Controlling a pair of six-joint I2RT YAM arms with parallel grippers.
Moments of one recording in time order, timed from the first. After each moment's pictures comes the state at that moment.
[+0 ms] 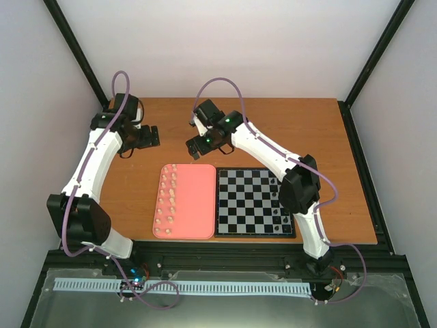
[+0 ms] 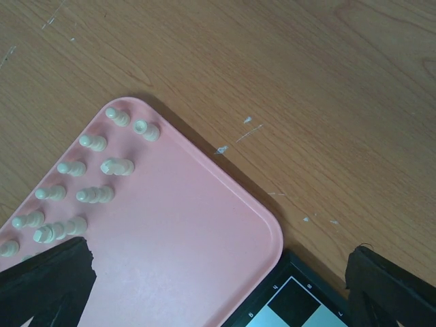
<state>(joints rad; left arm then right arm) -0.10 1.52 1.51 -1.10 -0.04 -0.30 0.78 2.13 2.09 -0.97 -0.09 0.13</state>
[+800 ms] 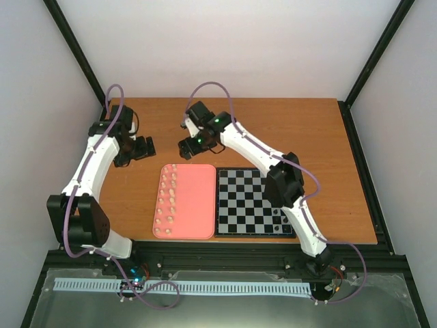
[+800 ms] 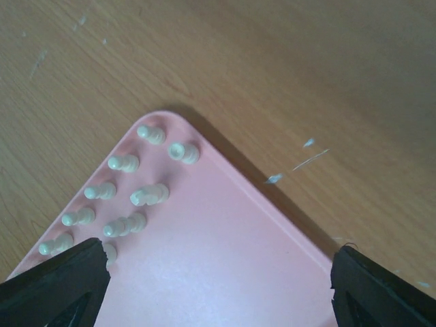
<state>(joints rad) -0.02 1.49 1.37 -1.10 0.01 -0.35 0.77 2.32 2.28 -0.98 -0.23 0.16</state>
